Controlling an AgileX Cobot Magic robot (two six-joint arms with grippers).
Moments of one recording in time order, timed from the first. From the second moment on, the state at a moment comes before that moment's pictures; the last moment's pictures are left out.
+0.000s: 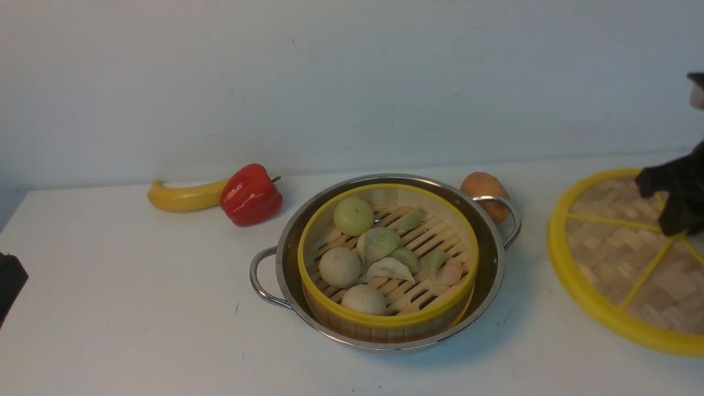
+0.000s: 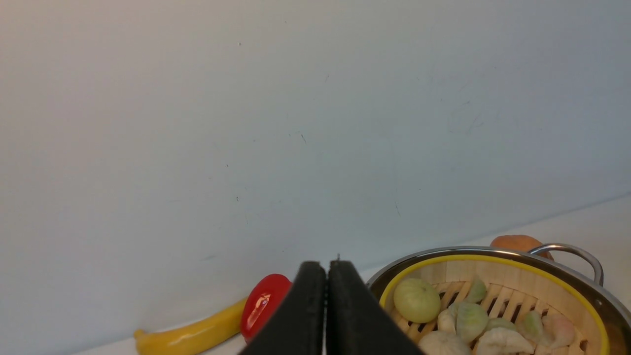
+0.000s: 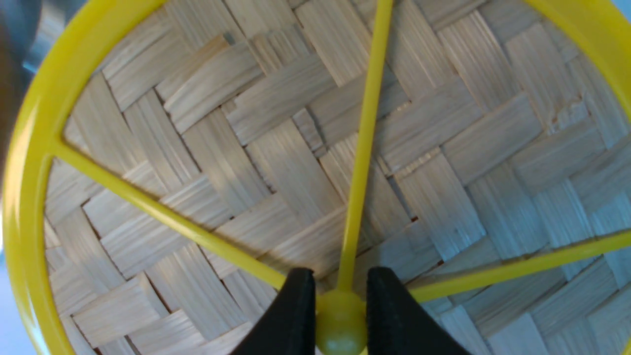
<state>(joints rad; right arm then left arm) 0.06 1.60 -1.34 0.11 1.23 0.03 -0.33 0.26 -0.43 0.16 0.22 -0.11</state>
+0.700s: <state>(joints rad) 0.45 2.03 -1.99 0.24 1.23 0.08 -0.33 0.26 -0.43 0.16 0.29 -0.06</state>
